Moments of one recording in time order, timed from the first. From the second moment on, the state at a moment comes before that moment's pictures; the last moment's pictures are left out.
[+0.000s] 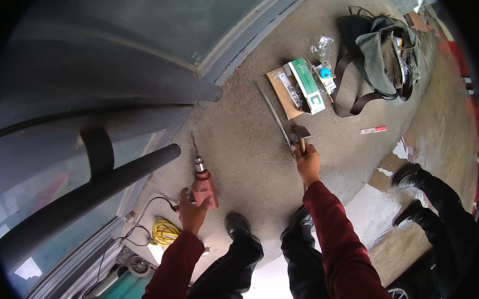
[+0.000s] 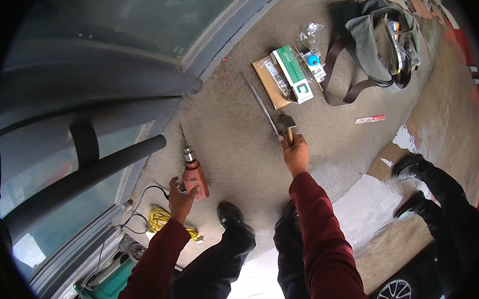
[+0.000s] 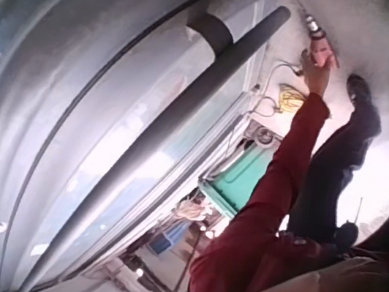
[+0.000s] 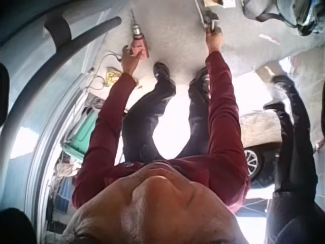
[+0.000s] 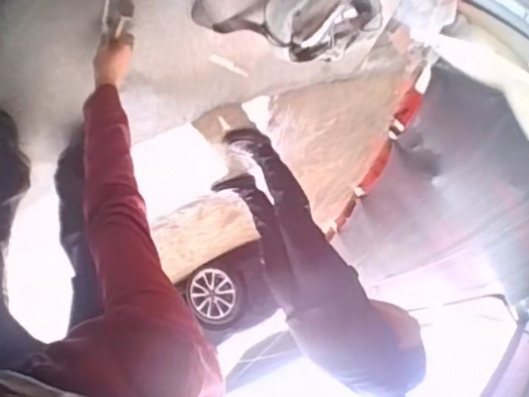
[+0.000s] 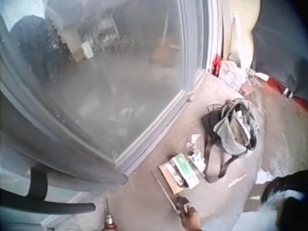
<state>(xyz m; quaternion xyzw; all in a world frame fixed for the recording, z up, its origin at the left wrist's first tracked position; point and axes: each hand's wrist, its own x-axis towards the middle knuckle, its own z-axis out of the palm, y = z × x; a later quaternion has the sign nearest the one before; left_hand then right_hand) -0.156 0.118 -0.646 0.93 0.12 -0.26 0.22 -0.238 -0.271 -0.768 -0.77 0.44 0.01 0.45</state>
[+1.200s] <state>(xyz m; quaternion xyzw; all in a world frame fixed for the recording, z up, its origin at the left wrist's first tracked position) -0.238 0.019 -0.139 0.64 0.19 -0.42 0.61 -0.424 -0.070 -0.207 -0.63 0.16 0.21 0.73</state>
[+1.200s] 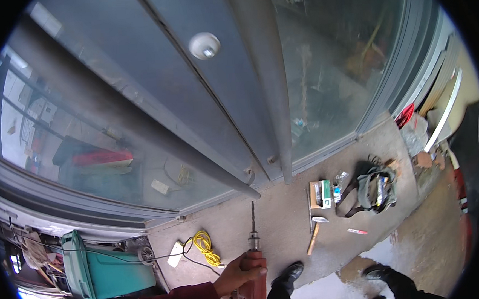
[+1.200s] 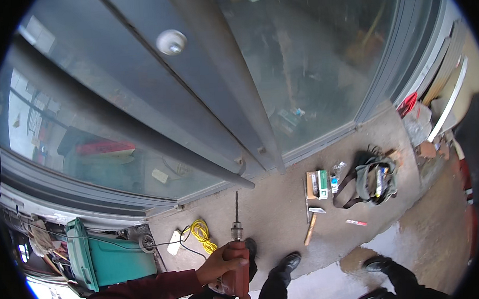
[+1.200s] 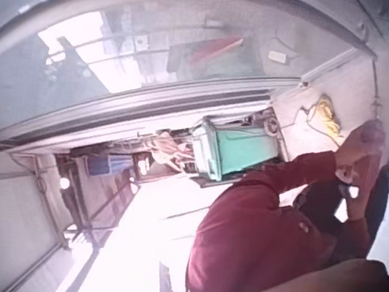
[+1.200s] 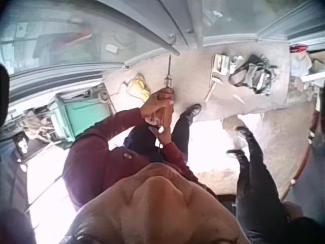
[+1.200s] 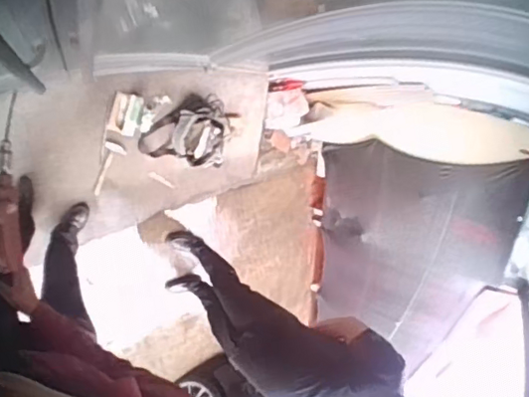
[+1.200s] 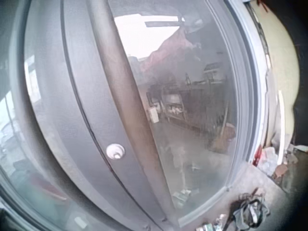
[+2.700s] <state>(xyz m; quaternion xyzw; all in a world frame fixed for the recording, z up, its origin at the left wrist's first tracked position) -0.094 -0.080 0.094 0.49 0.10 -0.27 0.82 -0.221 -0.164 0.032 -0.44 0.06 -0.03 0.89</state>
